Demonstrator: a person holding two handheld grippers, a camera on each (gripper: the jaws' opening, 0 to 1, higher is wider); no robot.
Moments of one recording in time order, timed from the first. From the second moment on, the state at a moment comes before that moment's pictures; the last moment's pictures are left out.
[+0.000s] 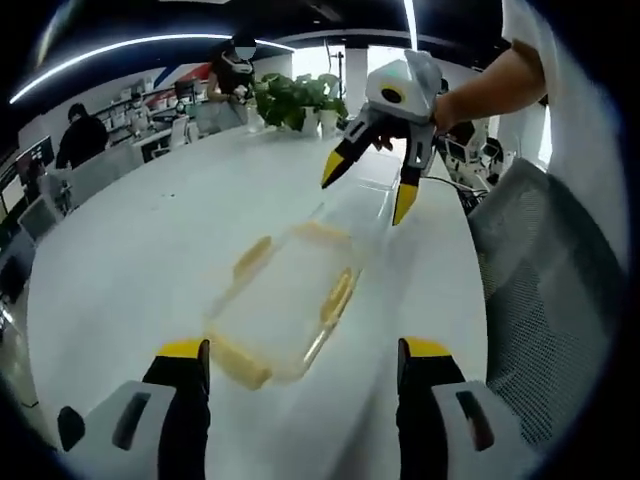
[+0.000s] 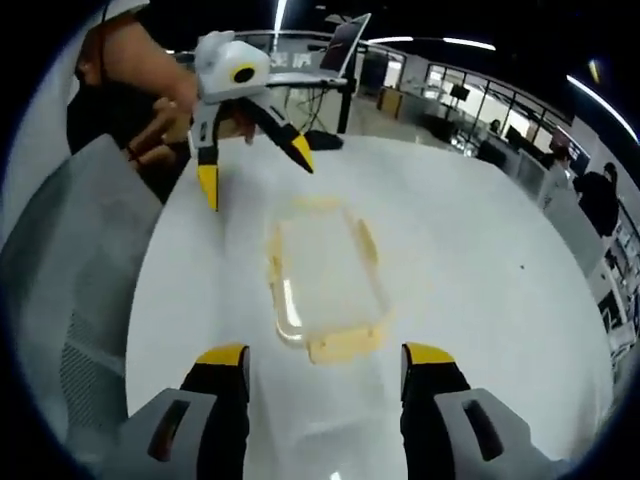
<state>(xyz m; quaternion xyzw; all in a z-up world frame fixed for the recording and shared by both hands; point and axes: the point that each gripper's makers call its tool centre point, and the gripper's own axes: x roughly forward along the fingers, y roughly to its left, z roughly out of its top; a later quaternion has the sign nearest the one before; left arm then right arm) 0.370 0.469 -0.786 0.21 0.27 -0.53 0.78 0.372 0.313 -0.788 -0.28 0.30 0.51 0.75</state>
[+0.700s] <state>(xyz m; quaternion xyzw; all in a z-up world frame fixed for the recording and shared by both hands) 0.391 0.482 -0.796 0.28 0.27 -0.55 0.74 0.384 0.321 -0.806 -0.34 0.31 0.53 0.71</state>
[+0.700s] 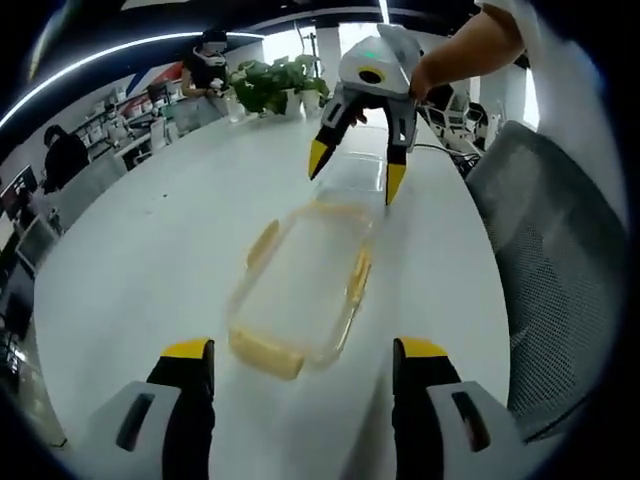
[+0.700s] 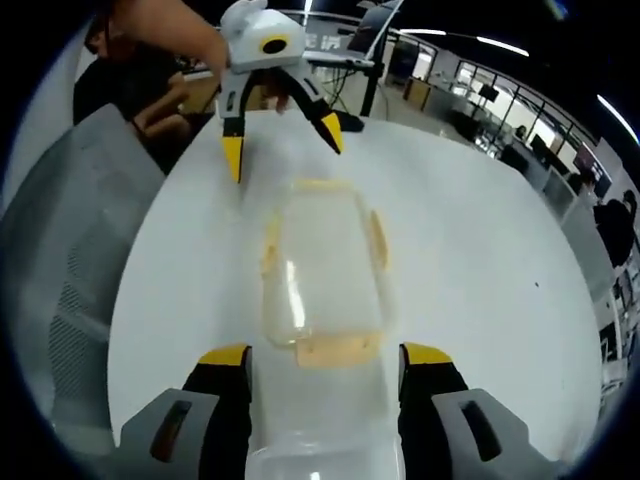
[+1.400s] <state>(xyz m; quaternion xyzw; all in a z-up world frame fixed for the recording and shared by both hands) 0.407 0.484 -0.809 0.34 0.27 -0.58 0.69 0.392 0.323 -0.820 -0.36 0.34 0.54 0.68</state>
